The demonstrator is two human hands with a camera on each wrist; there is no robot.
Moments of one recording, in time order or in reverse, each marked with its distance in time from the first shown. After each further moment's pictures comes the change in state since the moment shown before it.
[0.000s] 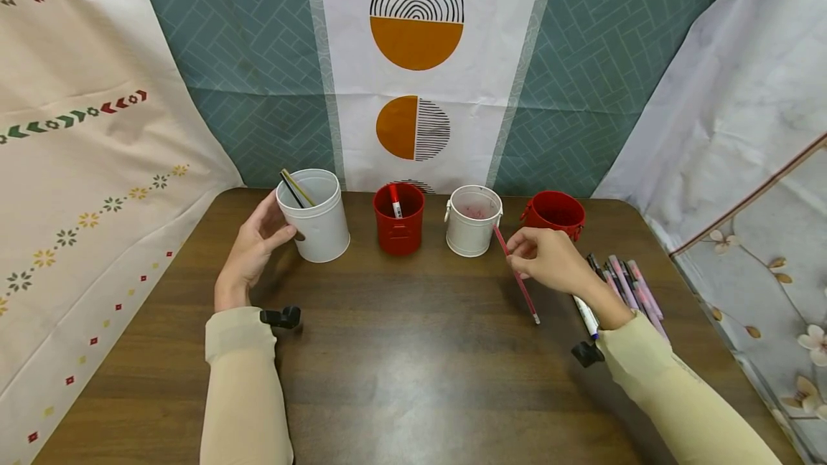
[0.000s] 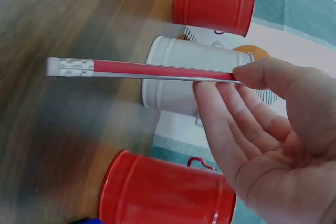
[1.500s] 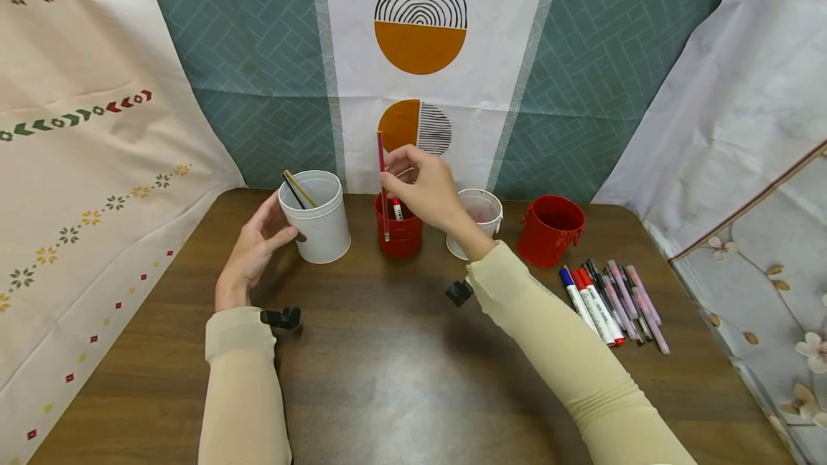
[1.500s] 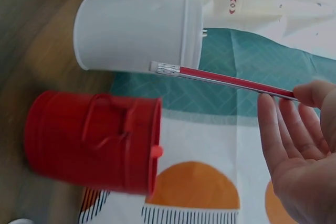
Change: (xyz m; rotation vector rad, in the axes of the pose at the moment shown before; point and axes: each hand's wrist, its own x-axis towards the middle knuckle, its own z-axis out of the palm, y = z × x) left_hand 0.000 0.001 -0.002 0.021 -0.003 -0.006; right_hand 0.129 -0.165 0.063 0.414 0.230 -0.324
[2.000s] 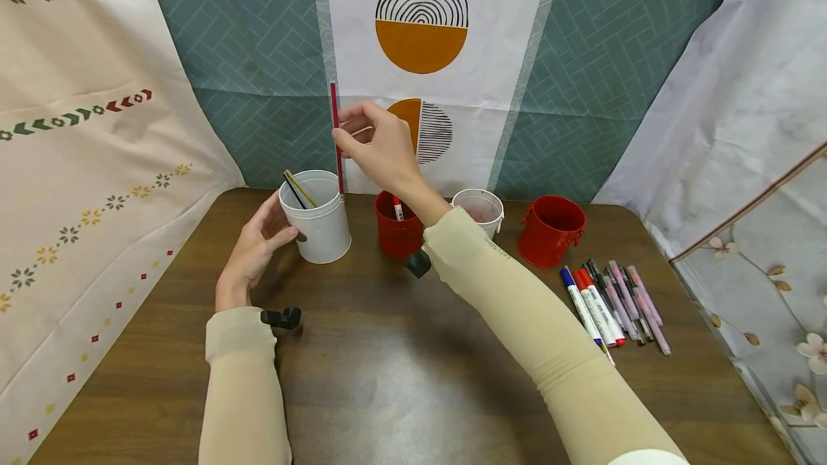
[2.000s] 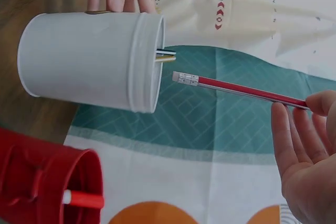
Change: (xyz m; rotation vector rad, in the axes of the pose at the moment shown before) left_hand -0.001 -0.001 -0.002 0.026 -0.005 -0.018; right_hand 0.054 -0.041 0.041 -0.025 0.087 -0.097
